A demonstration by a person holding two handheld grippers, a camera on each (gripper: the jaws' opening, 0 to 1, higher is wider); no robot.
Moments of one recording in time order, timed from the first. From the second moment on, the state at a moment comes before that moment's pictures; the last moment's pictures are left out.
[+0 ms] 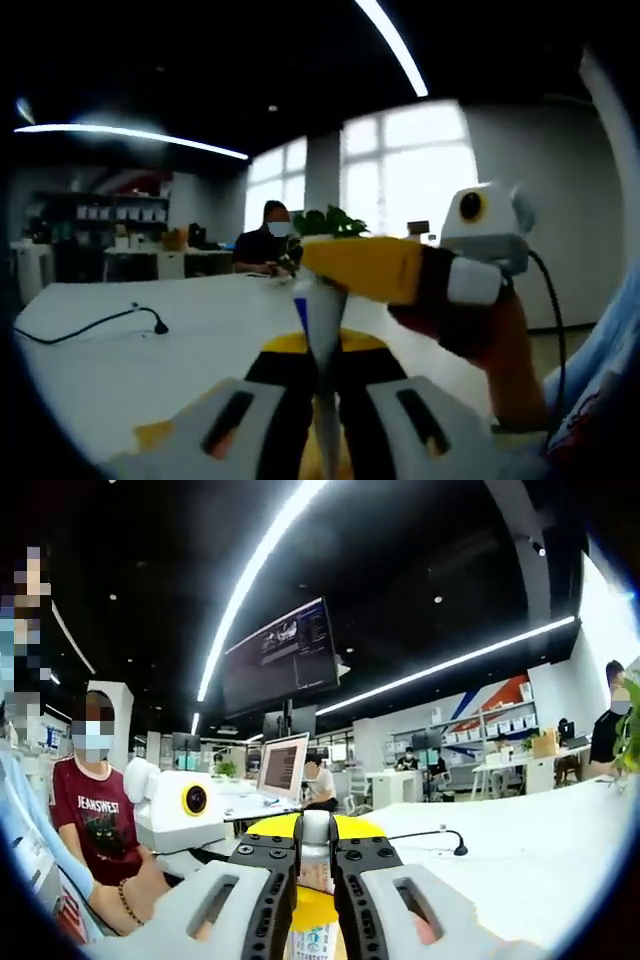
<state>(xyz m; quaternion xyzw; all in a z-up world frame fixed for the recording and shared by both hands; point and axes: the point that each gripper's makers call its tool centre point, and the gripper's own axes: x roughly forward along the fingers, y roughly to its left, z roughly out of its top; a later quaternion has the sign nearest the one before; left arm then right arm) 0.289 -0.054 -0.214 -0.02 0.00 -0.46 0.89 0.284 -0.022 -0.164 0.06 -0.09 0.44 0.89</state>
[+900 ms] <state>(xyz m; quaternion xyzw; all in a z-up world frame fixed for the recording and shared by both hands) 0.298 -0.040 -0.220 -0.02 -0.01 -0.33 0.94 0.288 -0.016 -0.169 0.04 -0.11 0.29 0.95</state>
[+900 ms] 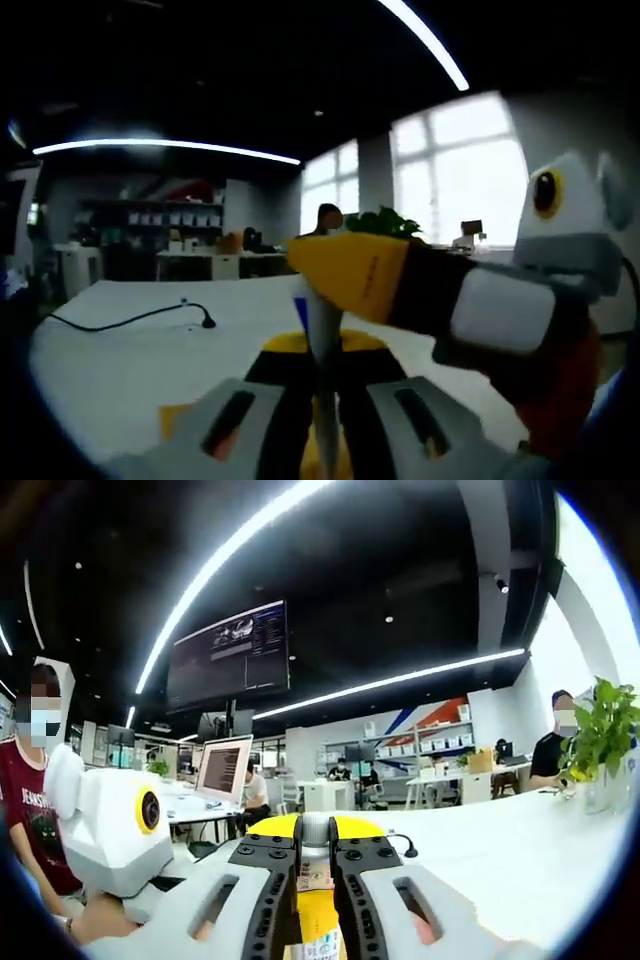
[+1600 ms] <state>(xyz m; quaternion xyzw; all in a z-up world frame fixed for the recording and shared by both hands) 0.298 -0.042 -0.225 -0.03 -0.01 -0.34 0.94 0.288 -0.019 -0.174 0.03 -0.11 0.29 0.95</state>
